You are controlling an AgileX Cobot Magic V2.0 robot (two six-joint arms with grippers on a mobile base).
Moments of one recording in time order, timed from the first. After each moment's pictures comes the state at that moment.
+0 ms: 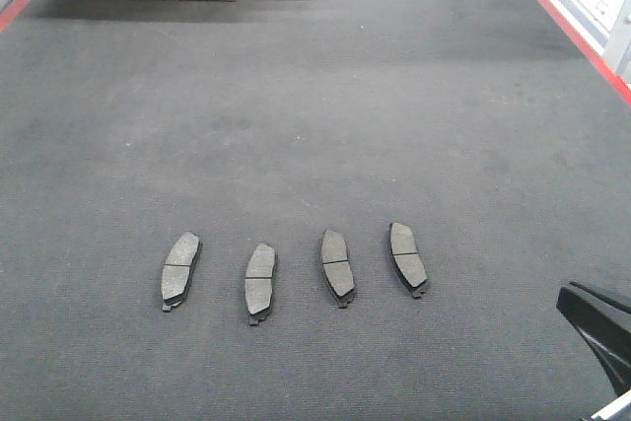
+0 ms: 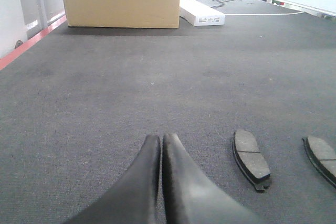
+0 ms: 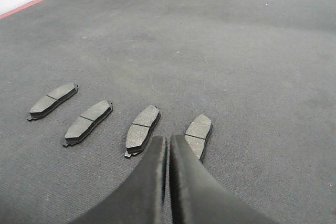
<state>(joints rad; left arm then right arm) -0.02 -0.01 0.03 -0.05 0.17 0.03 0.52 0.42 -0.35 -0.22 0.31 0.27</state>
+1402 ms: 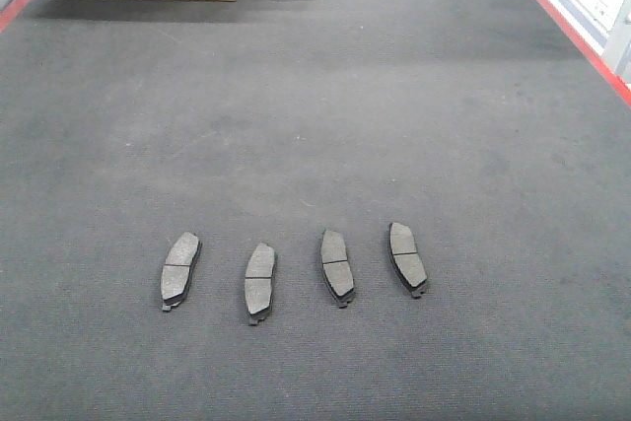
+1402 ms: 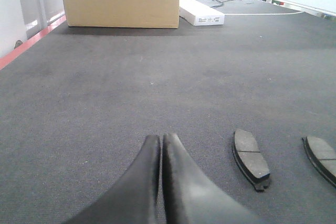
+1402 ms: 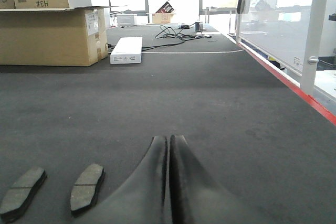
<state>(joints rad) -0.02 -0.01 0.03 -0.05 0.17 0.03 0.07 -0.01 0.03 -0.03 0.03 0.03</state>
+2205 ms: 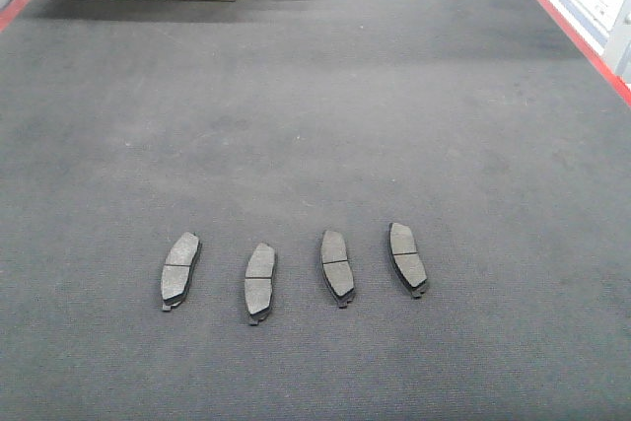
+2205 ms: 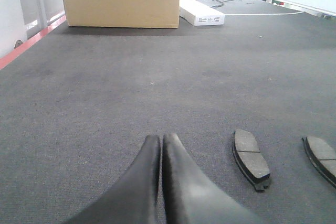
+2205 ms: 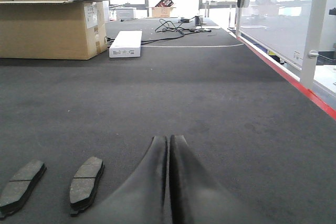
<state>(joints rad) -0.02 -0.01 0.03 -0.05 0.17 0.03 0.07 -0.01 0.03 -0.03 0.05 0.03</state>
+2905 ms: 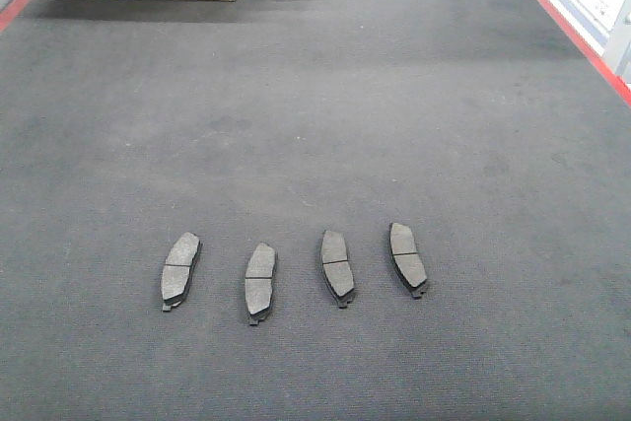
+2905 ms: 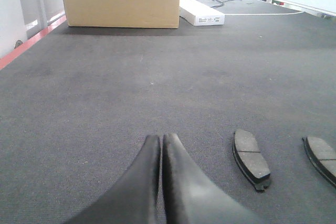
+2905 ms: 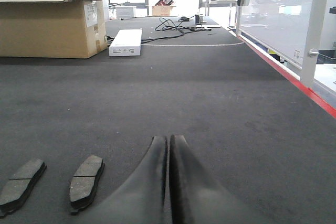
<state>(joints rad) -0.02 -0.01 0.03 -0.05 0.17 0.03 0.07 -0.01 0.03 -0.03 0.05 0.03</state>
